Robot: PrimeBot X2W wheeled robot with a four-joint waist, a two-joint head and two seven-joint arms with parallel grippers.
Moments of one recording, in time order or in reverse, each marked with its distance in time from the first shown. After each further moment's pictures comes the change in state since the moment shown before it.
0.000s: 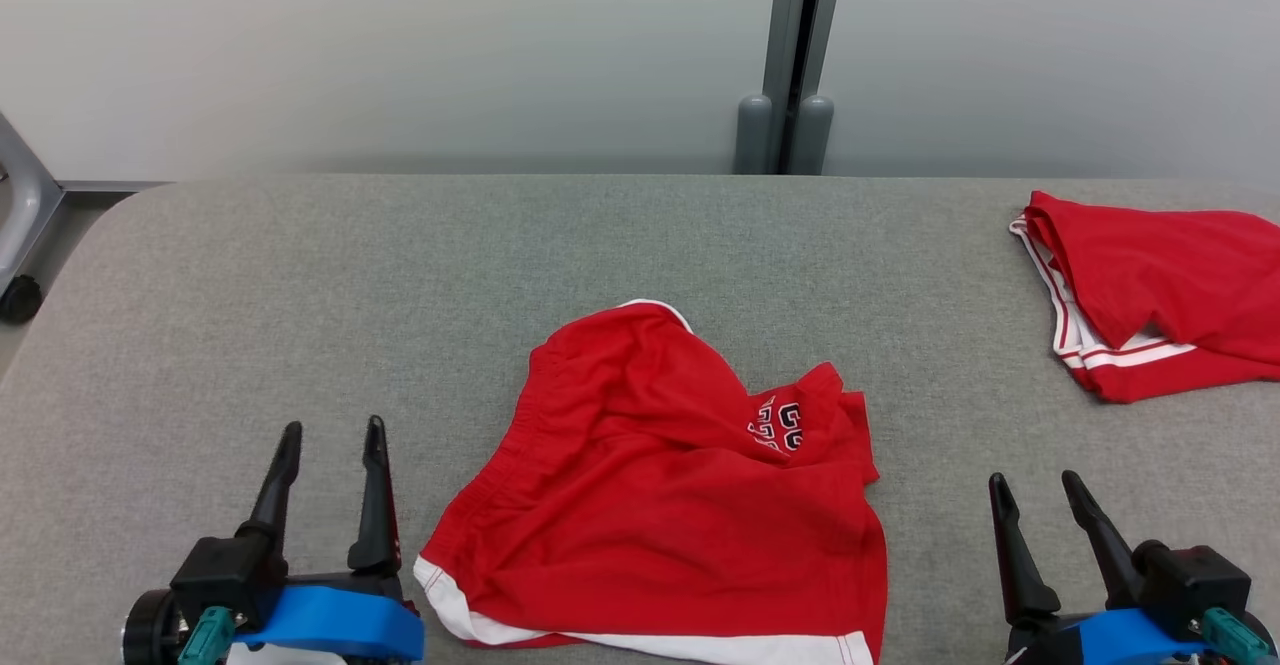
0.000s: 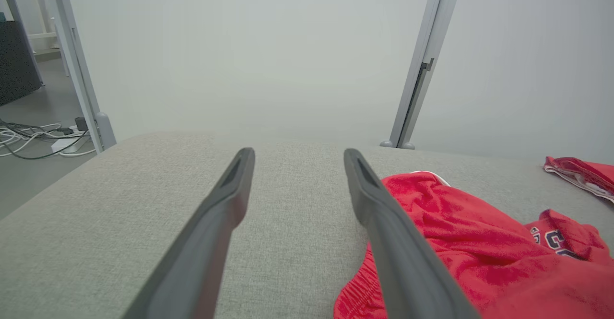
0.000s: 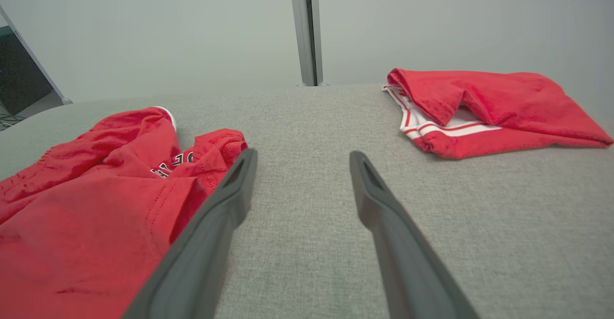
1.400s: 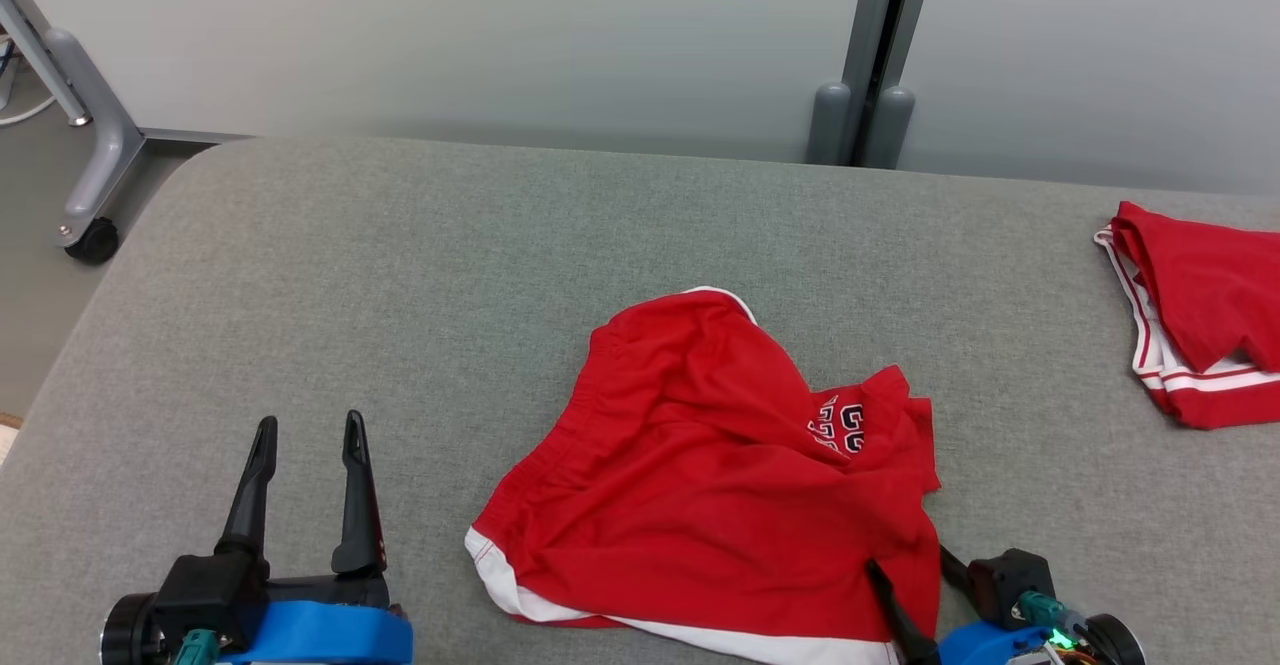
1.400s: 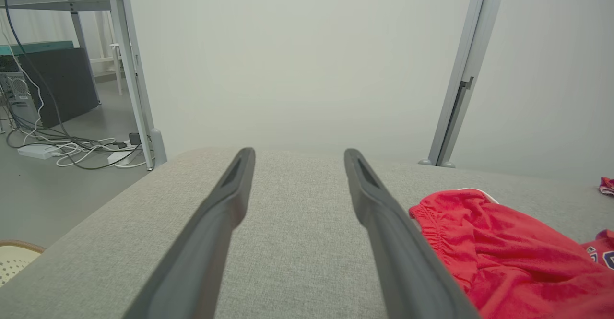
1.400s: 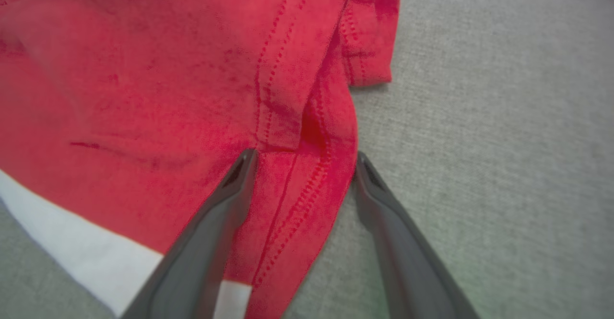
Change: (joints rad) left arm 0.058 -0.161 0.249 -0.063 0.244 -0.177 0.000; right arm -0.142 -0.034 0.232 0.393 -0.066 0.000 0.063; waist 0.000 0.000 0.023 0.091
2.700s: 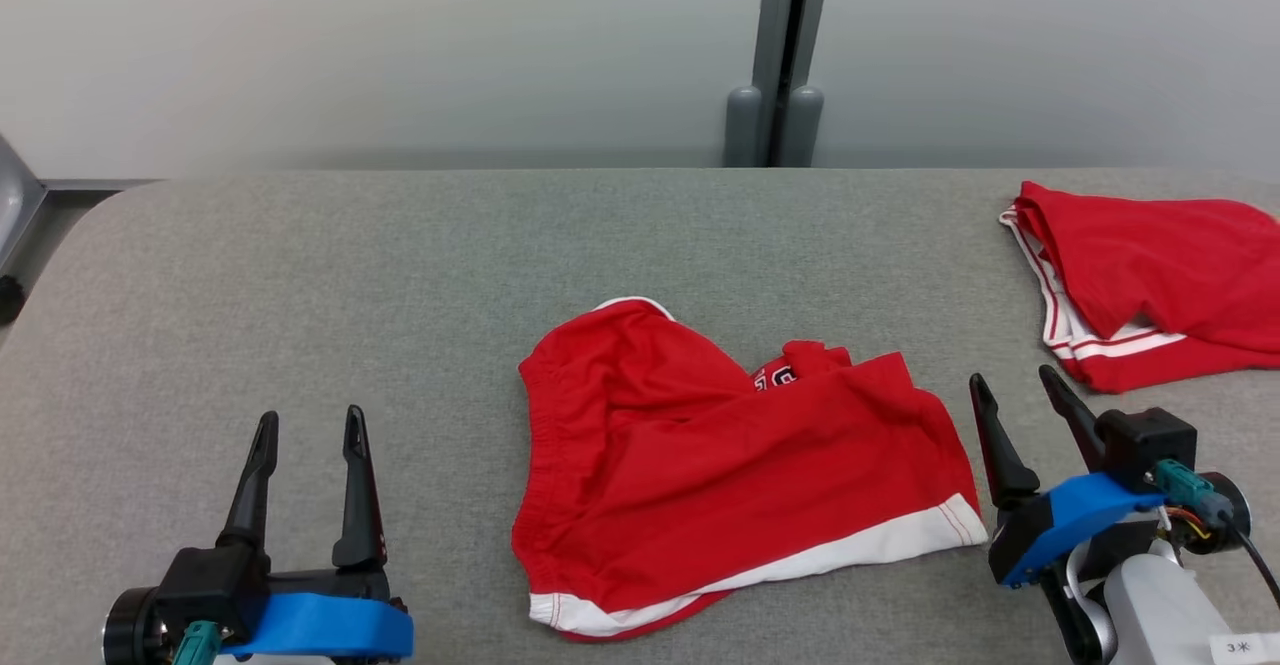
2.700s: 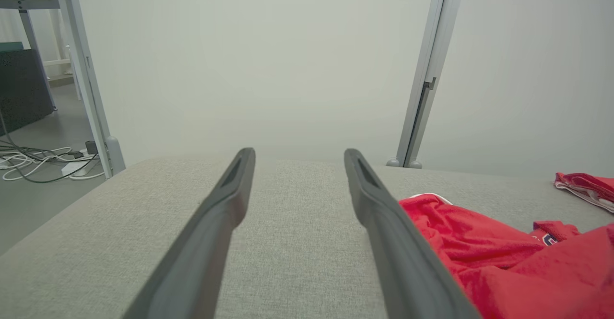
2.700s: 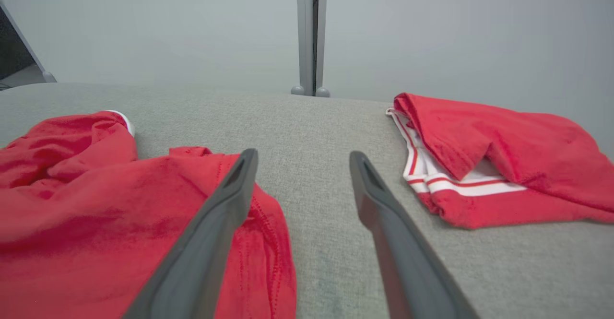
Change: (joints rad) left arm -0.020 -0.030 0.034 0.026 0.029 -0.024 0.000; right arm -0.231 -0.089 -0.108 0.065 0.084 0.000 -0.154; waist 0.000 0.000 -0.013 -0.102
